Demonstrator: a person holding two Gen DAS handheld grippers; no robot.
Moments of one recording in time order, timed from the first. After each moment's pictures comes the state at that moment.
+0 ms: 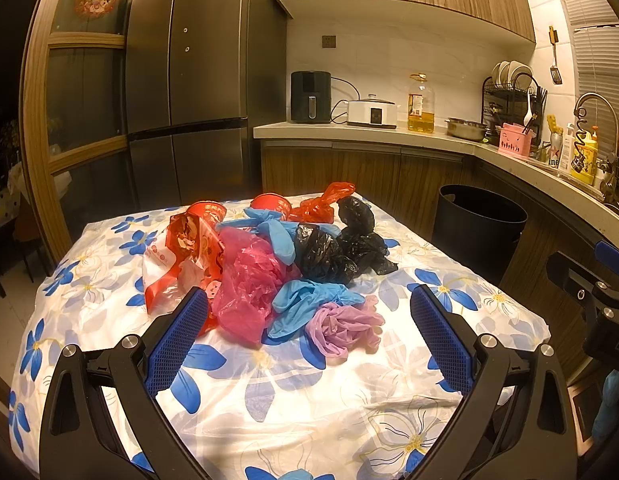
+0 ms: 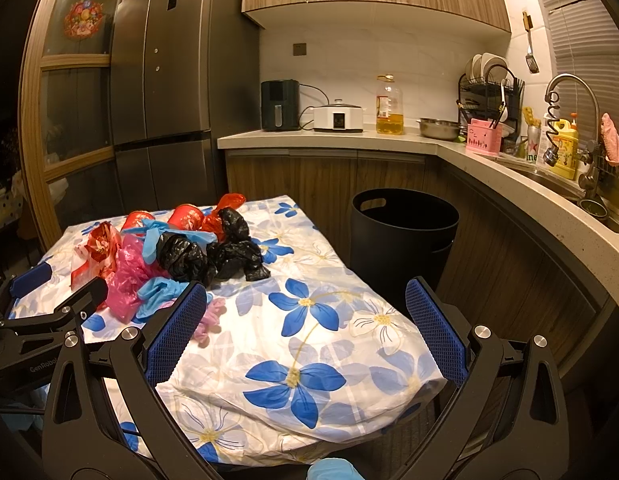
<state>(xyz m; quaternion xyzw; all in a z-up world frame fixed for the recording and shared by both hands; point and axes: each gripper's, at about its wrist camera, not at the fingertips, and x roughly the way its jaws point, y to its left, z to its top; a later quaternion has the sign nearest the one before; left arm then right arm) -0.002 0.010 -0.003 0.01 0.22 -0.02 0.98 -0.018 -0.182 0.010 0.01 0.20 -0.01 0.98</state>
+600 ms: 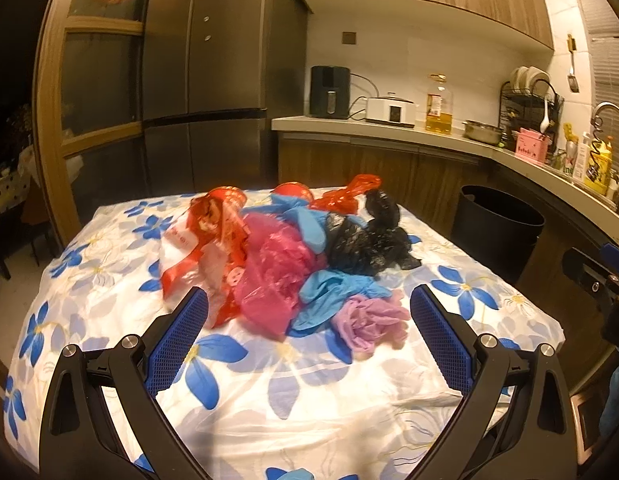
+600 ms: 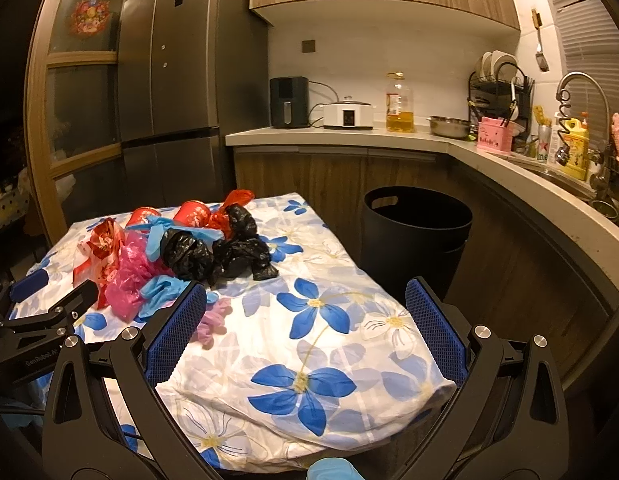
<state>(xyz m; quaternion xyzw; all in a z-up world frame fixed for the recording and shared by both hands) 0.005 0.035 -0.019 -0.01 0.22 0.00 0.97 -0.003 -0.173 0.000 0.01 0.20 0.01 0.98</state>
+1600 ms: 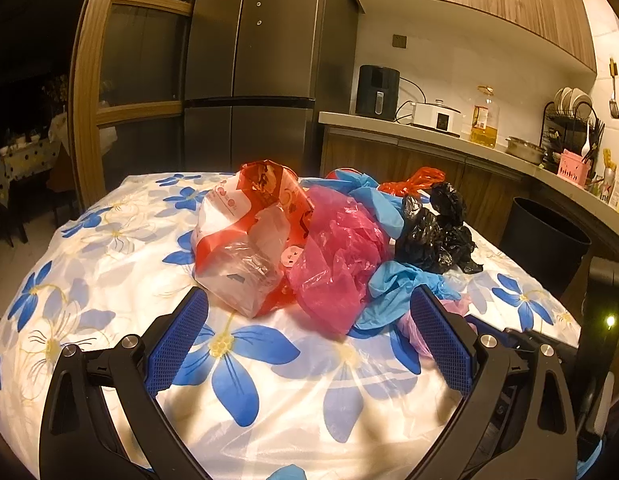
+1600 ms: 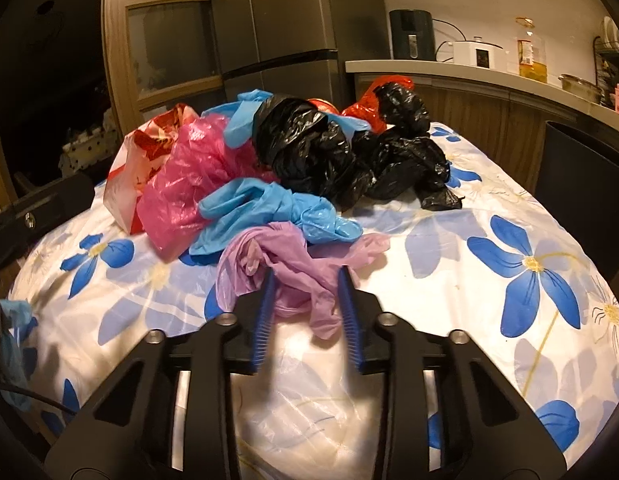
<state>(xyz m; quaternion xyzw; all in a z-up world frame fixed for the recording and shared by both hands) 0.029 0.076 -0.058 -0.06 0.22 0.07 0.97 0.098 -0.084 -0.119 -0.01 0.28 0.23 0.93</state>
